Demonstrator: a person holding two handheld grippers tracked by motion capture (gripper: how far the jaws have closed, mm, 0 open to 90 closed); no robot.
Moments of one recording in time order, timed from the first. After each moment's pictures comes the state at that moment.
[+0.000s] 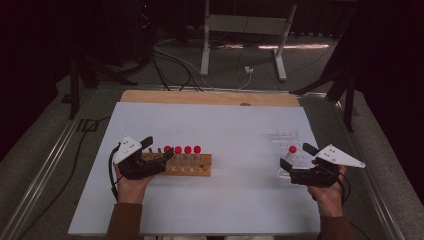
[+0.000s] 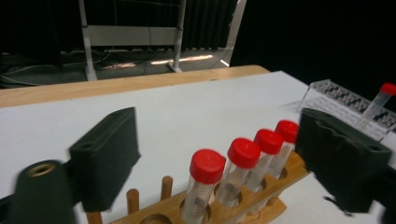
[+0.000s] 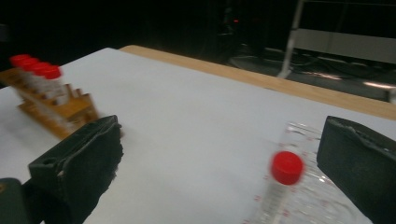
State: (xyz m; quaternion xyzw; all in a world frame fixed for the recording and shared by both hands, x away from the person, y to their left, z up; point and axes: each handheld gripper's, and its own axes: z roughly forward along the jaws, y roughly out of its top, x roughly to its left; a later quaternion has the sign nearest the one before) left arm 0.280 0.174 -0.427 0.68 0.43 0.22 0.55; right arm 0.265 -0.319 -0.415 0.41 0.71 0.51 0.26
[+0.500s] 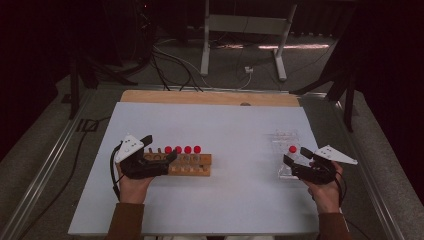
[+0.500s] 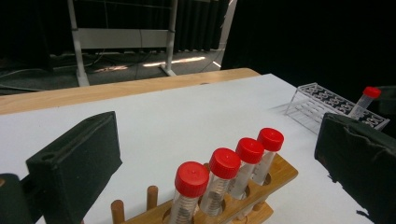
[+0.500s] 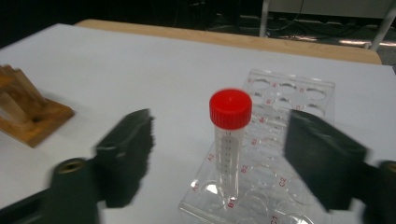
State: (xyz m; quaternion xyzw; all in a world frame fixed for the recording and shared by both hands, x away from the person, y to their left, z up) left arm 0.278 0.168 -0.420 0.68 0.42 0.22 0.55; right arm 0.287 -0.336 -0.454 0.48 0.71 0.46 0.25
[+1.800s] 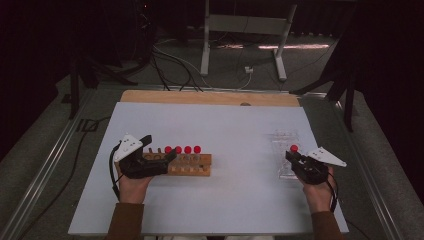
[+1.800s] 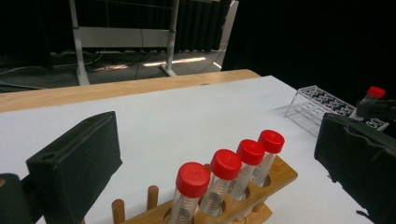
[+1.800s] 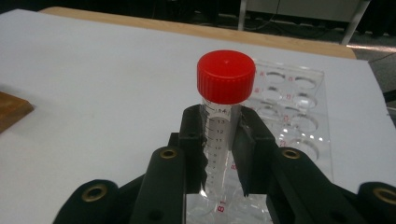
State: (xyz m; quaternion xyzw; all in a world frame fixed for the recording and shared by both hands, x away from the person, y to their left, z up) left arm 0.278 0.170 -0.419 0.68 0.43 0.21 0.56; right arm 0.292 -0.326 -0.471 0.49 0.70 0.43 0.29
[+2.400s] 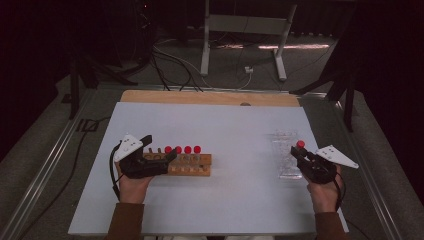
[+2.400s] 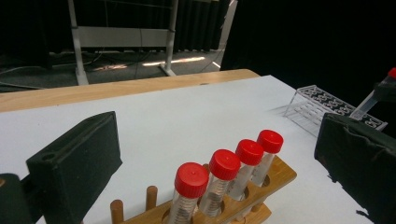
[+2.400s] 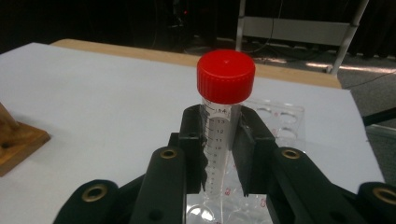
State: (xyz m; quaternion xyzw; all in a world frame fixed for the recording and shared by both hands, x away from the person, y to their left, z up) left arm 0.279 0.169 -0.419 0.68 0.43 0.21 0.56; right arm 0.282 -0.330 -0.445 0.48 0.68 0.47 0.31
